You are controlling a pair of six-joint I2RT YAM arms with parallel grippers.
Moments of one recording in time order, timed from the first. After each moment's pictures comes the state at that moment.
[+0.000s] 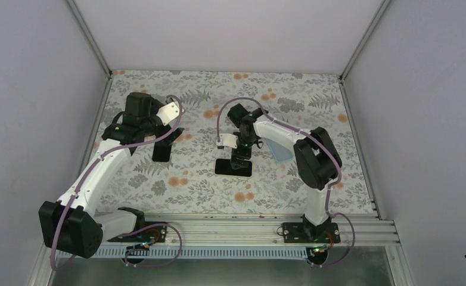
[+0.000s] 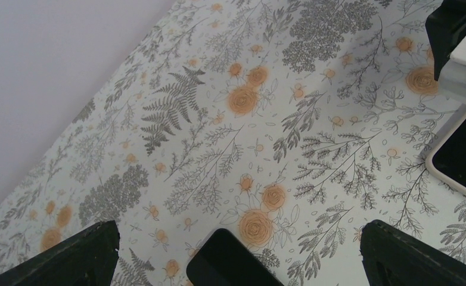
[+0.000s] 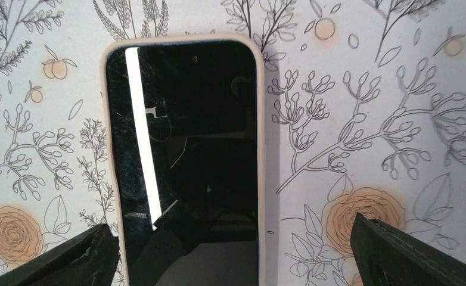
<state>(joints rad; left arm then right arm) -0.24 1.17 1.02 -0.55 0.24 0.62 0.67 1.92 1.41 -0.91 -0.26 -0.80</state>
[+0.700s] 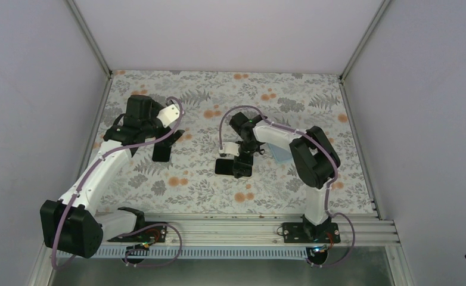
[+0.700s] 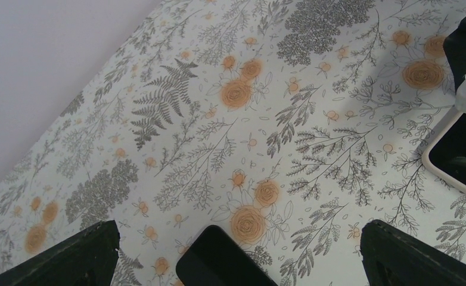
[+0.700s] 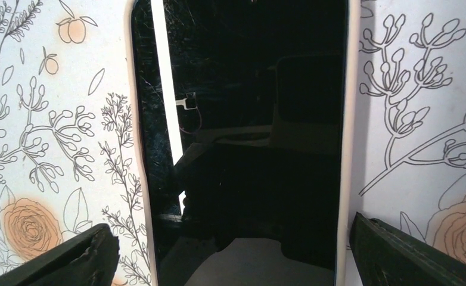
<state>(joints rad) -0.23 1.17 0.98 -0.52 0.25 0.61 0.66 1.96 1.32 -0.91 -0.32 -0.79</state>
